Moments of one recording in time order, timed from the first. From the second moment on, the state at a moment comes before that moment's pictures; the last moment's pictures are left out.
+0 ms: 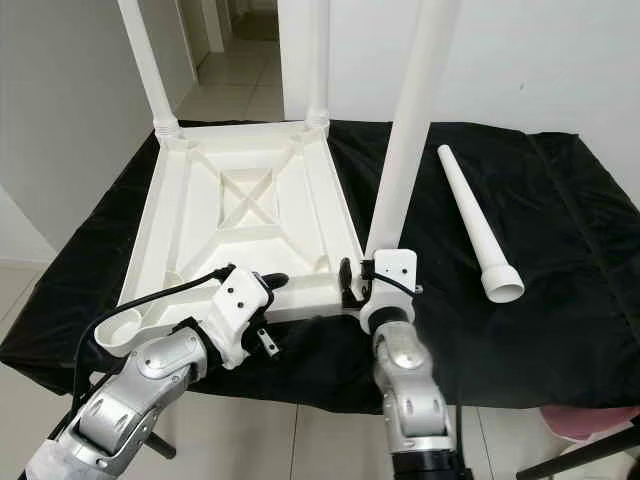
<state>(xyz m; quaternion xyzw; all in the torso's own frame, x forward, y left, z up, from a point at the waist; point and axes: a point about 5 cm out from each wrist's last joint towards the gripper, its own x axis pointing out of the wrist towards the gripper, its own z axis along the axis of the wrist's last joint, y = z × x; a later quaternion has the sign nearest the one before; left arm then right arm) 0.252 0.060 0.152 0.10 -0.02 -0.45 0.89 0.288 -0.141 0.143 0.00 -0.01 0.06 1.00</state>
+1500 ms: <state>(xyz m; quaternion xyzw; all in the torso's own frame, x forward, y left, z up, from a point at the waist) 0.251 0.058 0.151 0.09 -0.02 -0.45 0.89 0.310 -0.152 0.143 -0.04 -0.04 0.23 0.97</state>
